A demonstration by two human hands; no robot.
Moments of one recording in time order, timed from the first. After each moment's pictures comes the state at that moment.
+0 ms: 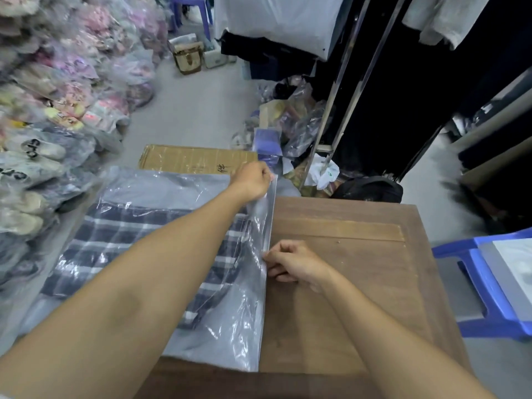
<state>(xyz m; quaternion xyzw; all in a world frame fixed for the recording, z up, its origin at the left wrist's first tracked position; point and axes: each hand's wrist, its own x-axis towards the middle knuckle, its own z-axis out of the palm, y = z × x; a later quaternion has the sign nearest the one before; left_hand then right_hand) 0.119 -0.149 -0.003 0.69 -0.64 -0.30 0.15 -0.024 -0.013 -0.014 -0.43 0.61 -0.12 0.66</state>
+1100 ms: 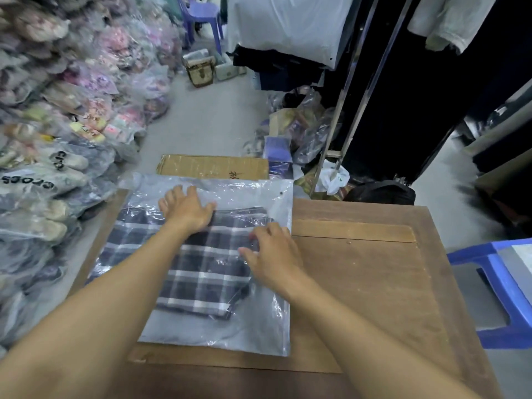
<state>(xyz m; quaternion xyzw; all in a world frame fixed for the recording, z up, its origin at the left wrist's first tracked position) 0.247 -0.072 -0.016 0.83 -0.53 -0.18 0.01 0.040 0.007 0.006 -0.75 0.59 -0.08 0.30</state>
